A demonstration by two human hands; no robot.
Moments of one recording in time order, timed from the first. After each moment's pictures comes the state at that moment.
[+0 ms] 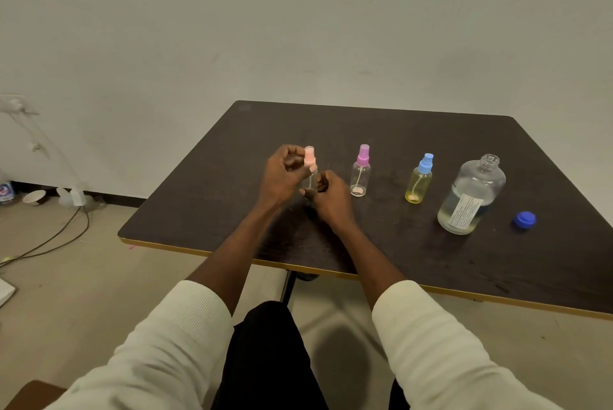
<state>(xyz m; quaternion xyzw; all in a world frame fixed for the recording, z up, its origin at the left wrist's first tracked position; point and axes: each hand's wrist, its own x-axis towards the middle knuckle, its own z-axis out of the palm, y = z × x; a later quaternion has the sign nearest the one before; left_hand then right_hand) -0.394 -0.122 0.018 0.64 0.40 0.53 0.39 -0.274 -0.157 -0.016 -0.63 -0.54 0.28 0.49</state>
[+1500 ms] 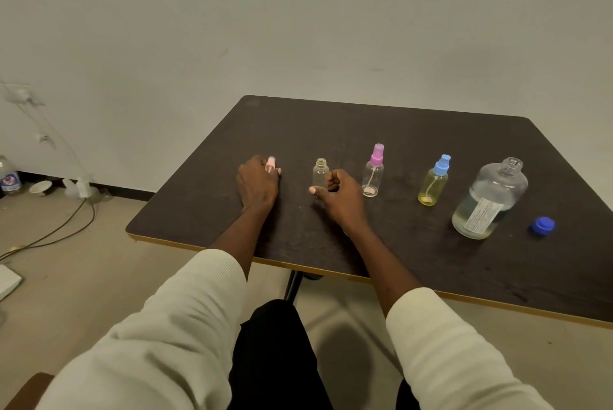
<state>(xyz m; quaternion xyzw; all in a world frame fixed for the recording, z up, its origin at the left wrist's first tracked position) -0.441 -0.085 -0.010 0.59 0.69 0.41 0.11 -0.274 -0.156 -0.014 -0.63 -0.54 0.26 0.49</state>
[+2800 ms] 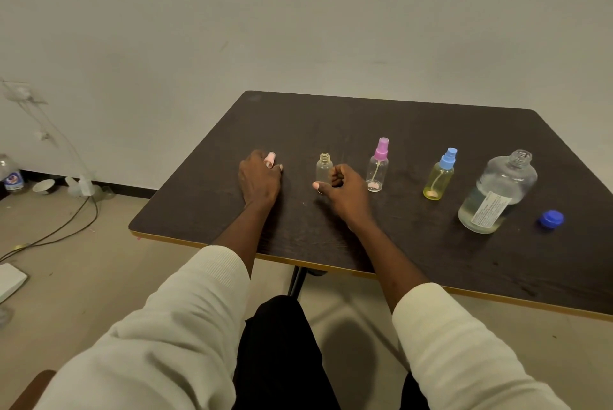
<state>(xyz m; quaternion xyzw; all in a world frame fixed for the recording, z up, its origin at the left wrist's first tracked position) -0.443 -0.089 -0.009 0.58 0.69 0.41 0.15 -0.274 -0.155 -0.018 -0.63 -0.55 0.26 0.48</state>
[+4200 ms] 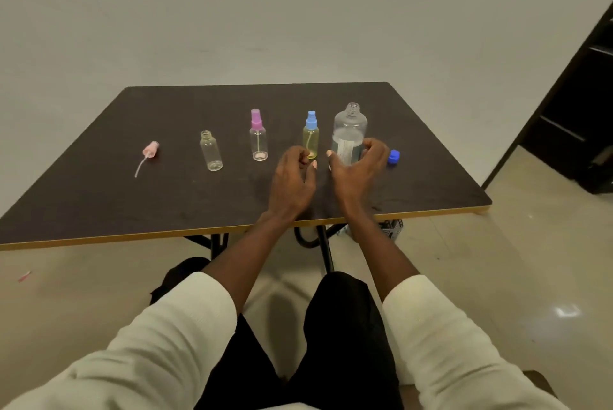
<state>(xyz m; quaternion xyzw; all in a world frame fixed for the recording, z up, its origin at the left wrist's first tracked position) -0.238 -0.259 -0.012 0.76 0.34 0.50 0.23 -0.123 -0.302 -0.001 -0.69 -0.34 -0.06 0.64</state>
